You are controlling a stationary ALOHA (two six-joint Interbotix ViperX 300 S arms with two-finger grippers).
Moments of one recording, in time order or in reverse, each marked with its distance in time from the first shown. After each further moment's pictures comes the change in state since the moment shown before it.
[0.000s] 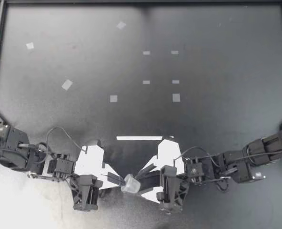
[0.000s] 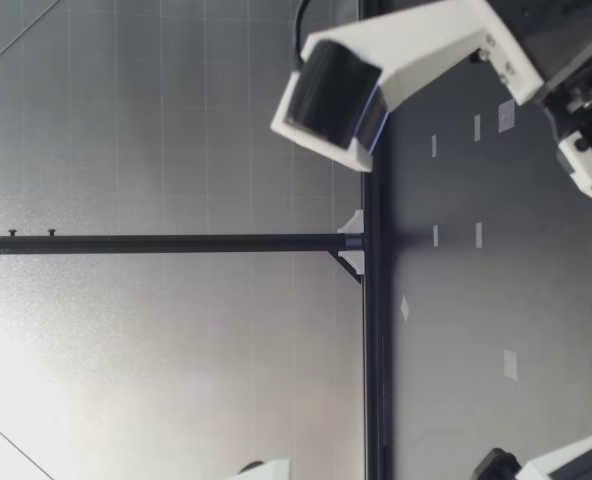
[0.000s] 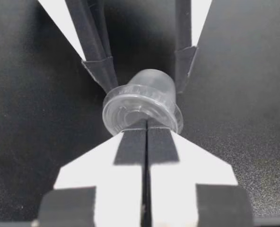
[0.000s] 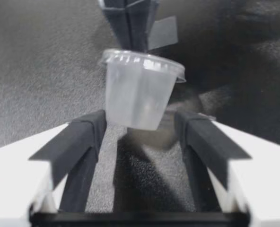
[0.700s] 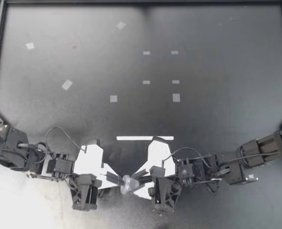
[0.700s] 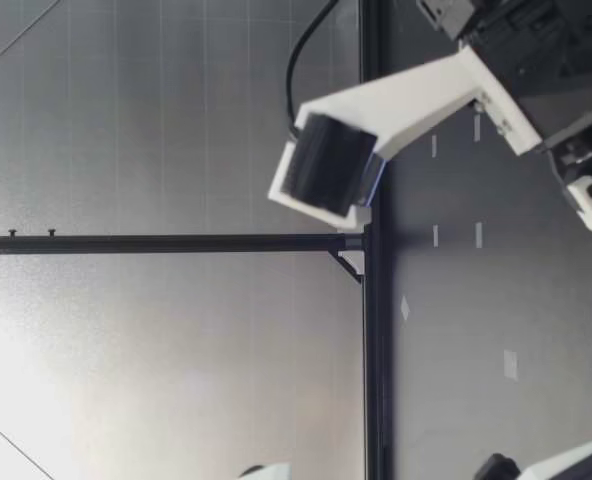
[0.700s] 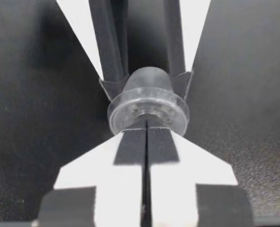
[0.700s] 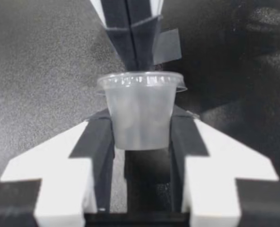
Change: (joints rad) left arm 0.000 -0.018 0.008 0.000 0.006 -0.020; right arm -0.003 0.006 -0.058 0.002 0.118 -0.012
